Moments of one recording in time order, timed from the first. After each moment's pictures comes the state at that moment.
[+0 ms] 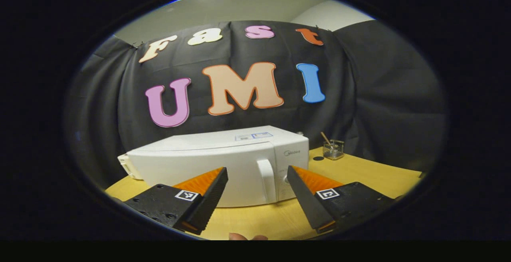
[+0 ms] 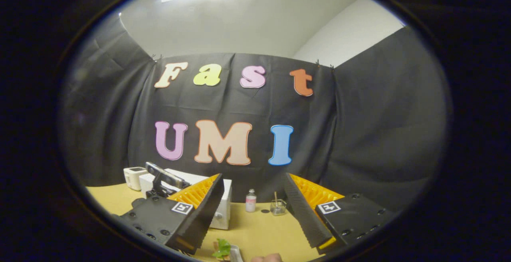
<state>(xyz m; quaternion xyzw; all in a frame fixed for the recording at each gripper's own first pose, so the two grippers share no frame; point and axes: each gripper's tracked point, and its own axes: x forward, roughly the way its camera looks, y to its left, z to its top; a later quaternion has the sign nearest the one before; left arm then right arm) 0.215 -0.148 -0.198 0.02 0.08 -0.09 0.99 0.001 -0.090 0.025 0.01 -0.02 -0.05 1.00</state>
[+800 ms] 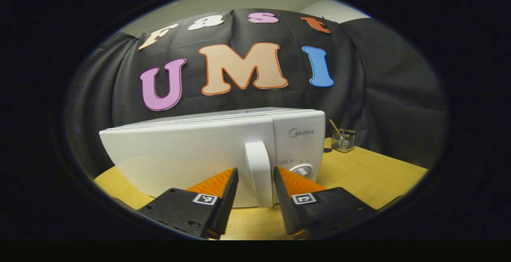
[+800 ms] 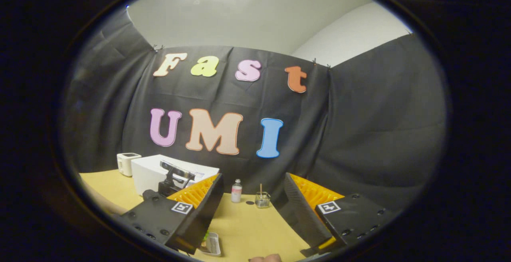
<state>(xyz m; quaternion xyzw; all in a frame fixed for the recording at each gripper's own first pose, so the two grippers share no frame) 0.263 -0.165 -0.258 0.00 0.11 -0.08 0.99 -0.031 -0.119 0.006 -0.02 0.00 -0.06 1.00</state>
